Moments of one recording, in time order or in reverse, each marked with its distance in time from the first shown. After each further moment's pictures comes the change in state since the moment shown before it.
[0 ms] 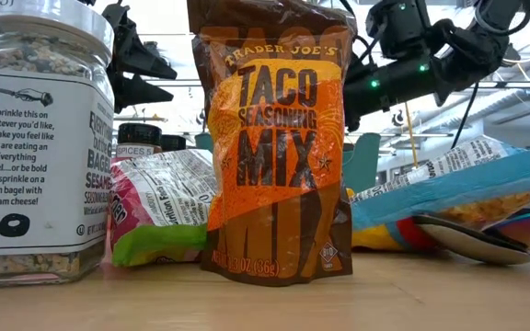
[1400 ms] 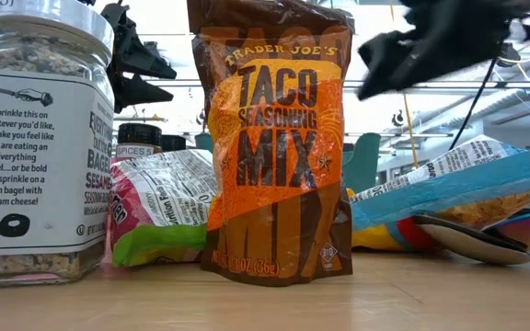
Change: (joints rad) left arm -0.004 0.000 0.001 -0.003 0.005 0.001; right arm 0.442 -0.215 0.190 -0.911 -0.201 -0.129
